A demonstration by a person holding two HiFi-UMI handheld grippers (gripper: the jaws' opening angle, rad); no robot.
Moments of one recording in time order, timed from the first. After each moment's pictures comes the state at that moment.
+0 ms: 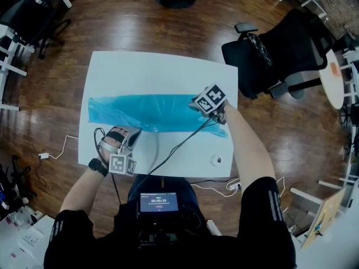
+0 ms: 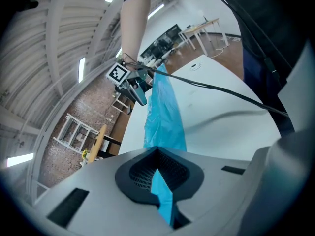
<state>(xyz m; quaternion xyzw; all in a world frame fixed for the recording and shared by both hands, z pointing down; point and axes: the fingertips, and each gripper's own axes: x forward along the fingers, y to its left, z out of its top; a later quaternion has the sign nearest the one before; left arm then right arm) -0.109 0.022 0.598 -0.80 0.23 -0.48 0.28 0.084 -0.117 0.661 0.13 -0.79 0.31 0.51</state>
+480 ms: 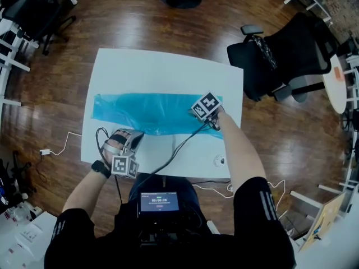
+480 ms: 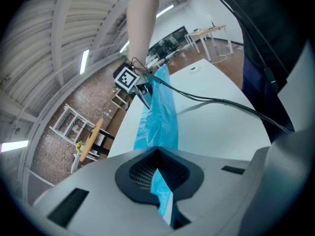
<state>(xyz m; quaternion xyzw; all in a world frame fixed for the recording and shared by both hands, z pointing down) -0.117 0.043 0.612 -0.81 0.23 -0.48 0.23 0.072 -0.091 0.714 0.15 -0.76 0.33 0.53</state>
